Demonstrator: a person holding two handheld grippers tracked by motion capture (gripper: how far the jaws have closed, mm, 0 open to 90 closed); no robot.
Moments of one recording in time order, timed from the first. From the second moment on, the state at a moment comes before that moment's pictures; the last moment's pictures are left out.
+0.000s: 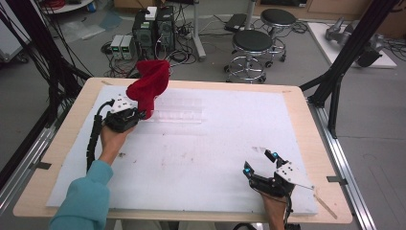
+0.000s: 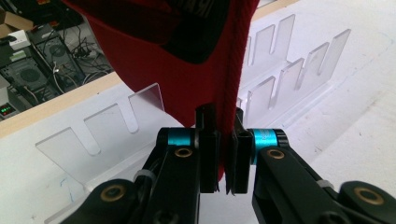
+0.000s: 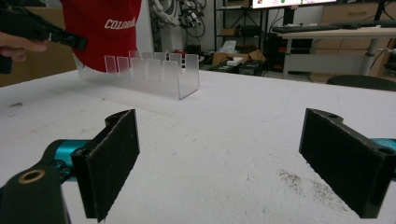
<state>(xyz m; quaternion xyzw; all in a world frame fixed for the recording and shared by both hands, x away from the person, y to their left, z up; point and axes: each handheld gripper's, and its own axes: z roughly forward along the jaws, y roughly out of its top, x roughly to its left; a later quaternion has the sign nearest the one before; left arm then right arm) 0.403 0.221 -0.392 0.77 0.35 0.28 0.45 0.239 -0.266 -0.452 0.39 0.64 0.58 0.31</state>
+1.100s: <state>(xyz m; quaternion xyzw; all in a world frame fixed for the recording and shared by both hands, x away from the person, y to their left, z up) 0.325 0.268 -0.401 0.72 0.34 0.27 0.54 0.238 -0.265 -0.452 0.39 0.64 0.58 0.32</state>
